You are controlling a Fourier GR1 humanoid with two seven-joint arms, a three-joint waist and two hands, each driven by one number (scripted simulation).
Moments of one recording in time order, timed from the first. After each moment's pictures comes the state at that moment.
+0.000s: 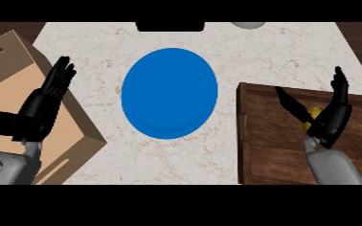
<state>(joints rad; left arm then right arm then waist) -0.17 0.55 -0.20 -1.45 0.36 0.17 -0.13 -0.19 -0.33 0.14 -1.33 0.12 -1.02 0.01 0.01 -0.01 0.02</state>
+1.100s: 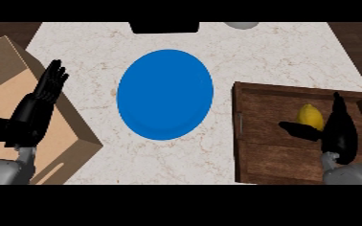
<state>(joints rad) -0.12 0.55 -0.17 -1.47 0.34 0.18 -0.13 -0.11 -0.53 0.29 -1.42 0.46 -0.65 0.87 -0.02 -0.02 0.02</state>
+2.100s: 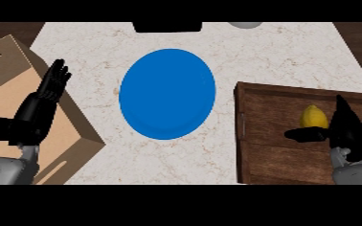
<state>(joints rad) -0.13 0.52 -0.16 -1.46 0.32 0.16 -0.14 -0.13 -0.58 0.28 -1.53 0.49 -0.37 1.12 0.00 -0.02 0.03</state>
